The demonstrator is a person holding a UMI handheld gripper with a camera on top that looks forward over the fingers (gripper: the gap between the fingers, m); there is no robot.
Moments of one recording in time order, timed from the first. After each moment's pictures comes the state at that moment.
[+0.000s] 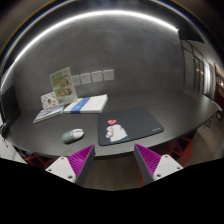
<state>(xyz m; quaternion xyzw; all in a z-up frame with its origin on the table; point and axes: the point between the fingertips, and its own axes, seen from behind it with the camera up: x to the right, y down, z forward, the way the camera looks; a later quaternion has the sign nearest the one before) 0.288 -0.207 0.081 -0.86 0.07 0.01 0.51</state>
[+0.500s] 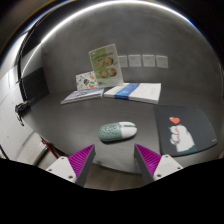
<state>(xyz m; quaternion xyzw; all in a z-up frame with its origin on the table) 0.113 -0.112 0.001 -0.86 -0.11 0.14 0.47</state>
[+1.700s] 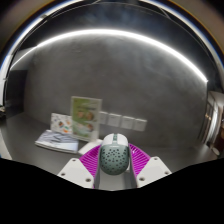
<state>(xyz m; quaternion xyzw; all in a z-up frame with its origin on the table) 0.121 -0.002 0.252 -0.77 -0.08 -0.07 0.63</state>
